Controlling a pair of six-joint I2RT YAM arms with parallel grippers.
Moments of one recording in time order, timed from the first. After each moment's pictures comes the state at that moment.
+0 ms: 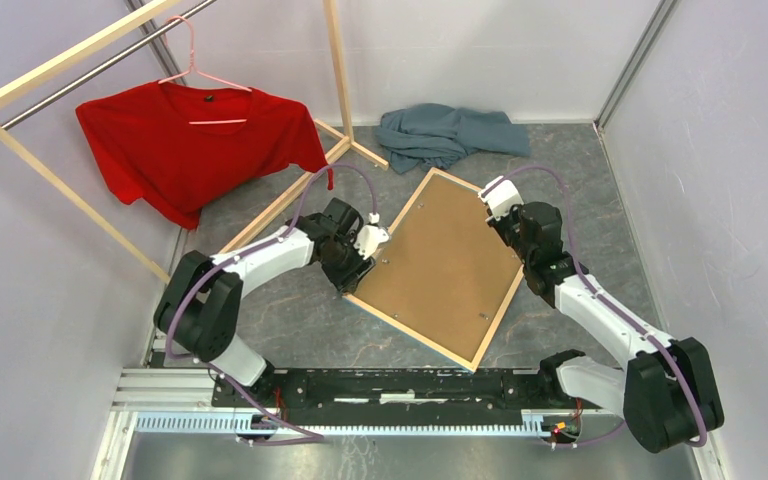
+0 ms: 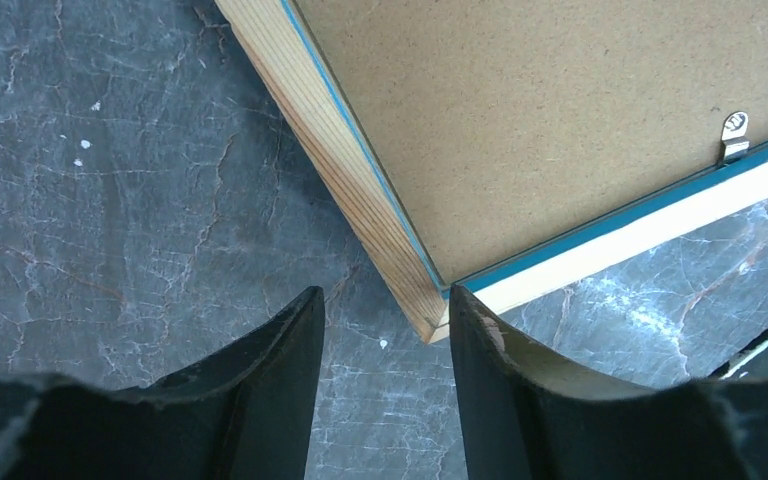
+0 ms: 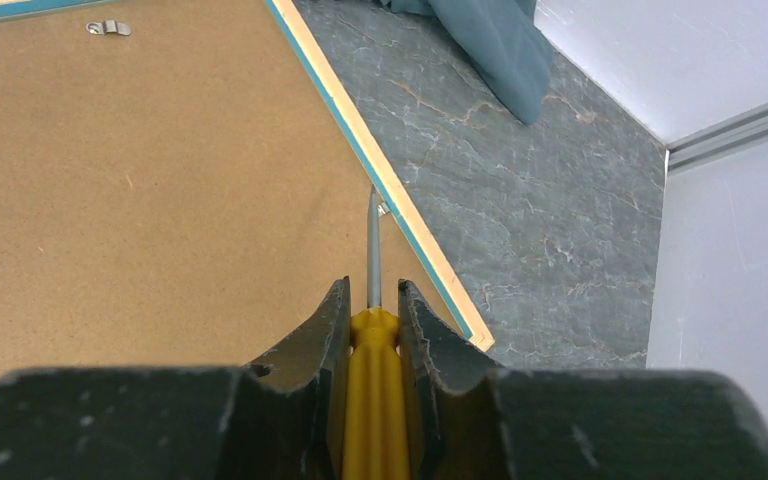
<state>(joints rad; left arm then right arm) -0.56 1.57 0.95 -0.61 0.23 0.39 0.32 1.11 0.57 0.19 0.12 -0.46</state>
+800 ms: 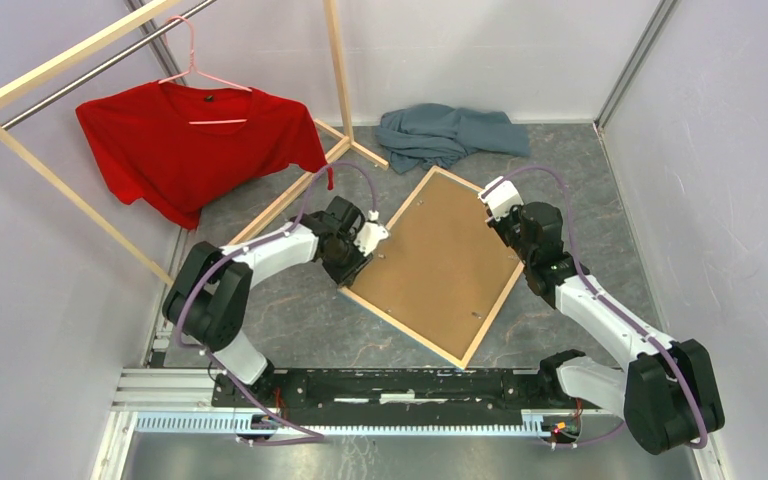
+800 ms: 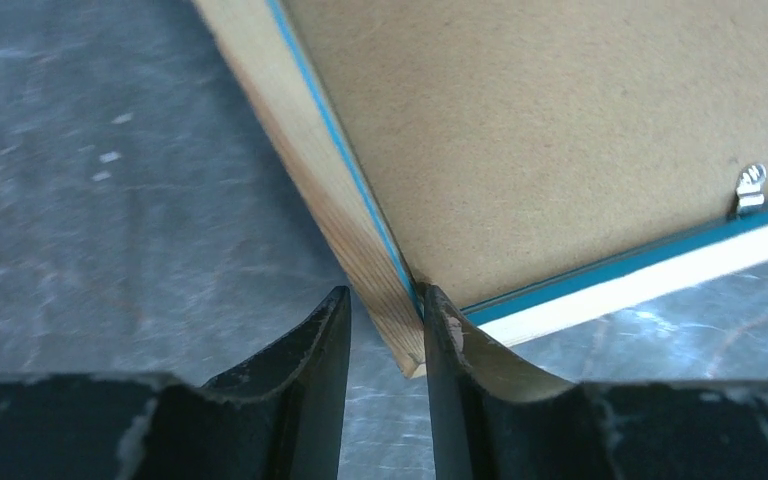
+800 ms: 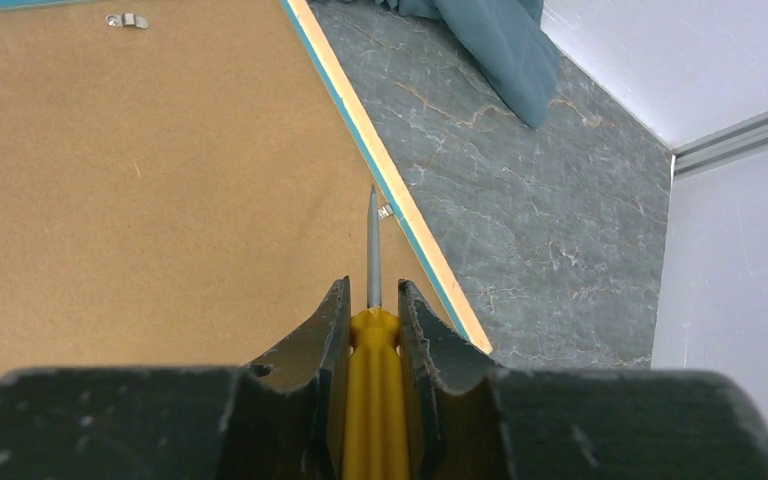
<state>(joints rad) -0.57 1.63 0.96 -0.57 0.18 0.38 0.32 1.10 0.57 0.18 0.10 -0.46</state>
